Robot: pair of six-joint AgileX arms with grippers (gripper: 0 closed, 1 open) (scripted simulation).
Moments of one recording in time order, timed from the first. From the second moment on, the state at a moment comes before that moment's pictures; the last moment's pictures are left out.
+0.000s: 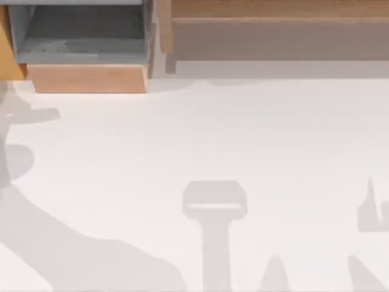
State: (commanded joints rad) left arm 0.39 2.33 1.21 1.11 0.44 1.58; right arm 0.00 0.00 0.00 0.00 0.00 0.00
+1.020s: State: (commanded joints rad) left arm 0.47 2.22 0.94 1.25 0.51 1.58; right arm 0.00 0.00 0.00 0.00 0.00 0.00
